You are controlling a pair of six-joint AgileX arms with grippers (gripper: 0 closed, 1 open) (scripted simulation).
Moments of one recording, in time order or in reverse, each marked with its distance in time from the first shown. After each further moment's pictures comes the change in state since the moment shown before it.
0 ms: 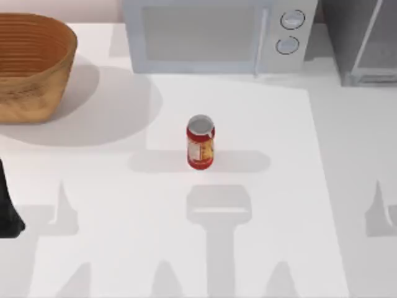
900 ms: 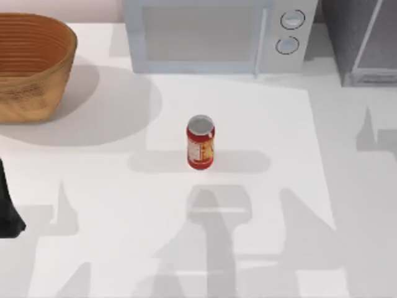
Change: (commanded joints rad) left arm 0.000 0.000 0.000 0.000 0.000 0.000; right arm -0.128 0.939 0.464 0.552 -0.117 0.010
